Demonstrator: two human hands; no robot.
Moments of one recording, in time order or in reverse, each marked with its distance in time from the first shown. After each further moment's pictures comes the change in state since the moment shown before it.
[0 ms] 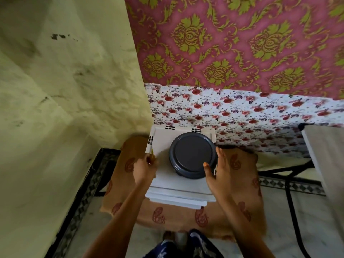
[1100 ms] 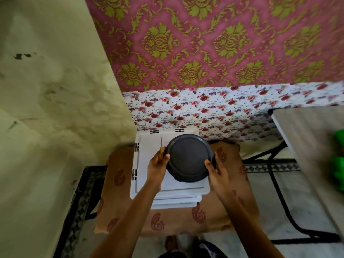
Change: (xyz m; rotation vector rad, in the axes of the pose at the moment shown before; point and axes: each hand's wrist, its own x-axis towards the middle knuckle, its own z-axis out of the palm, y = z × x) left_hand -0.021 0.041 0.027 -0.534 -0.393 -0.027; right_hand -0.021 -0.006 -0.018 0.464 0.041 0.496
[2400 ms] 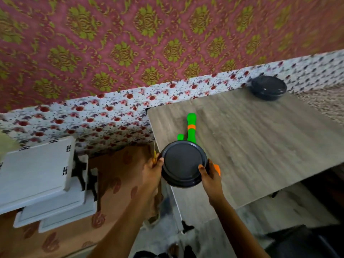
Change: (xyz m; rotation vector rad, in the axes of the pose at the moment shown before) left_hand -0.219 -0.028 0.437 0.151 -0.123 0.115; right_hand -0.046 0.108 -0.470 0.062 0.360 -0.090
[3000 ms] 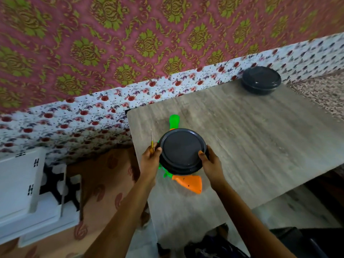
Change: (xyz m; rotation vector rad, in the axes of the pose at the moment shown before) left_hand 0.046 0.049 0.098 -0.094 -0.037 -0.003; right_hand 0.116 -0.017 -0.058 0.072 -0.087 -0.008
